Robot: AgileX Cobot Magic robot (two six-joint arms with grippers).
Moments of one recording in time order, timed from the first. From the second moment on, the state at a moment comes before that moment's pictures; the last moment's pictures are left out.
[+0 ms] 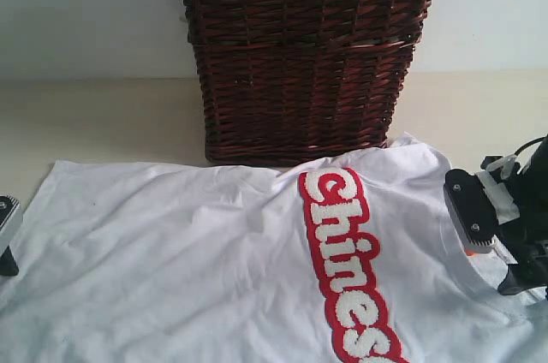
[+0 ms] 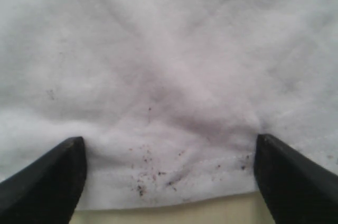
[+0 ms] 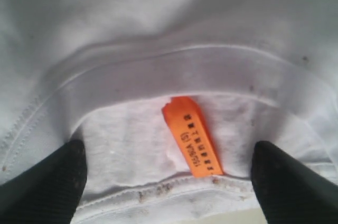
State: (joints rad) left arm 0.14 1.79 -0.75 -0.32 0.69 2.09; right arm 0.06 1.83 -0.83 0.08 0.57 -1.60
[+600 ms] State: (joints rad) left arm 0.14 1.79 -0.75 -0.32 0.69 2.09; right arm 0.01 1.67 -0.81 0.12 0.69 -1.65
